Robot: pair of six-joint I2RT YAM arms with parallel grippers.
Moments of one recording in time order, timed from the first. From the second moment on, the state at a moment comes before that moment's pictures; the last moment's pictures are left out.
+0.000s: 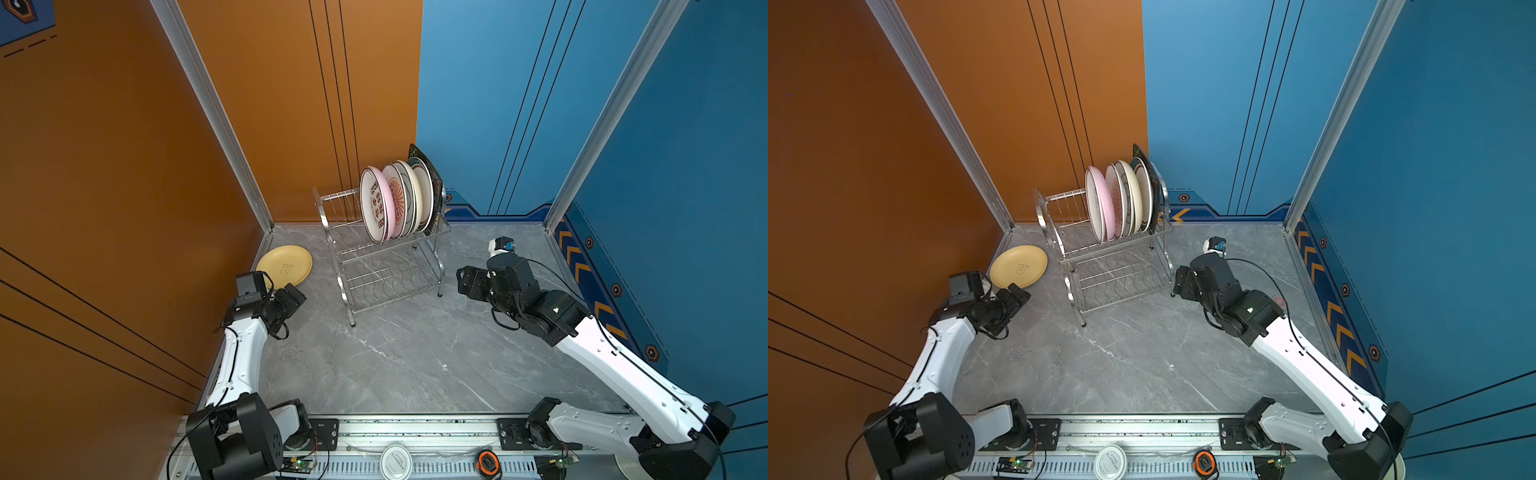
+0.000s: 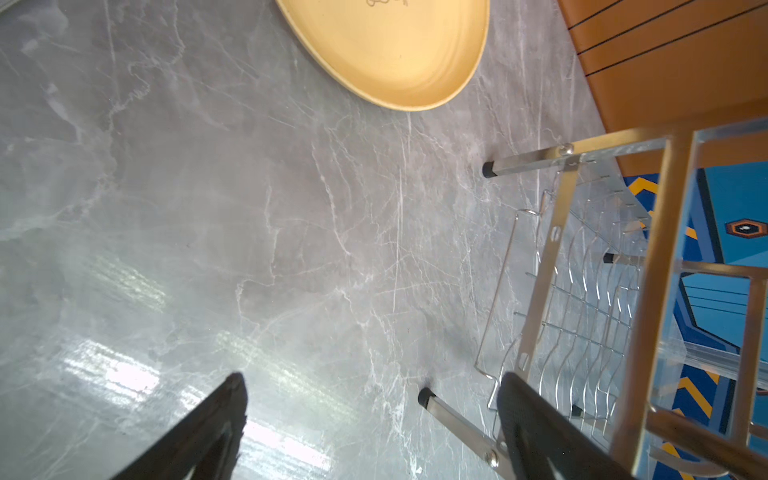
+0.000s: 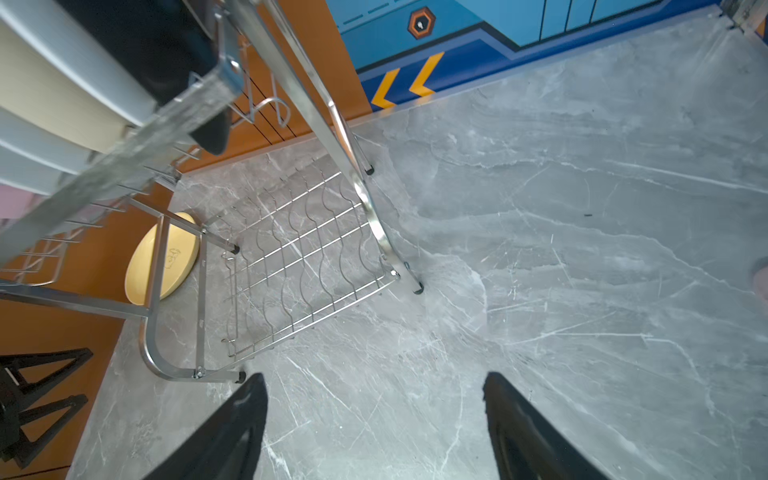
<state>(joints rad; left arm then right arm) 0.35 1.21 0.85 -0.62 0.27 -0.59 0.64 1.12 1.17 -0.69 0.28 0.68</state>
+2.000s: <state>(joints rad) 0.38 2.07 1.48 -0.58 0.11 -0.84 0.25 1.22 1.07 -0.61 -0.07 0.70</state>
